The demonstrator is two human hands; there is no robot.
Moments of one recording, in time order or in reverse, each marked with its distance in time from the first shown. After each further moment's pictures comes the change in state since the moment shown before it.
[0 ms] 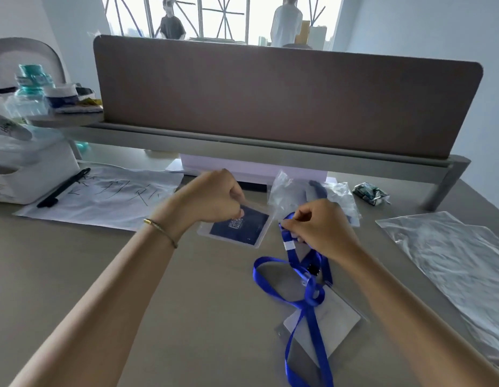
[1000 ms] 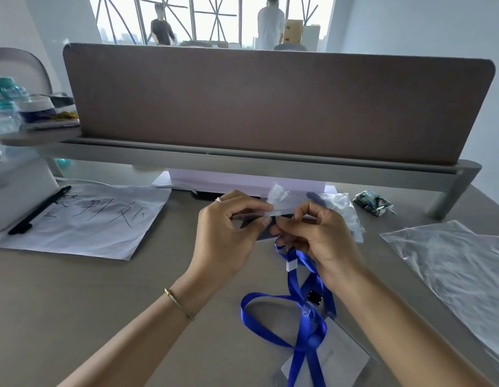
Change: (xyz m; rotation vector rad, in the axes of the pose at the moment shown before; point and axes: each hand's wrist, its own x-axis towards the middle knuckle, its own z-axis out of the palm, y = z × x) left_hand 0.005 0.024 0.062 -0.577 0.597 0.195; right_hand 0.003 -0.026 -0.009 1.012 -0.002 0.227
